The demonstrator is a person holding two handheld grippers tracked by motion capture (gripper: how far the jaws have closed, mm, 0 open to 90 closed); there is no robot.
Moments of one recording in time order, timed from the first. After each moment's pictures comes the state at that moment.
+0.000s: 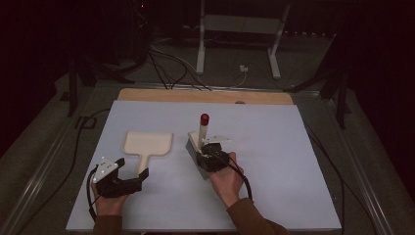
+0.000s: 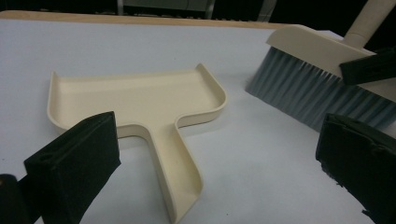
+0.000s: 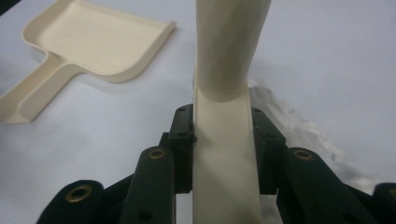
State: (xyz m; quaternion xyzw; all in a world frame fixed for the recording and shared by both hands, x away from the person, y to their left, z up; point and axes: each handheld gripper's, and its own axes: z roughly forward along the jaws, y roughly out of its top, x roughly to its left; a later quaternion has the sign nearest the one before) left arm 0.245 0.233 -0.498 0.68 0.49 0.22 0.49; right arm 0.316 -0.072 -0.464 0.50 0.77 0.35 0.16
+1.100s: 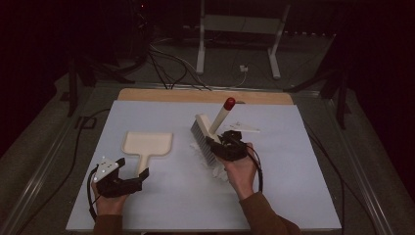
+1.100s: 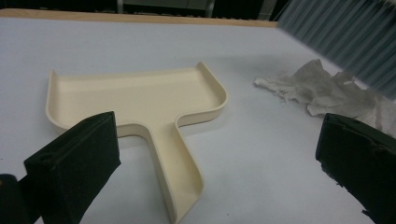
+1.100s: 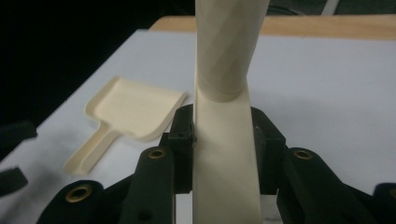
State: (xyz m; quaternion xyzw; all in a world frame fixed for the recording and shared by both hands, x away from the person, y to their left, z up) left arm 0.246 0.233 -0.498 0.68 0.50 0.22 0.49; right arm 0.324 -0.119 -0.418 0.51 0.71 0.46 0.13
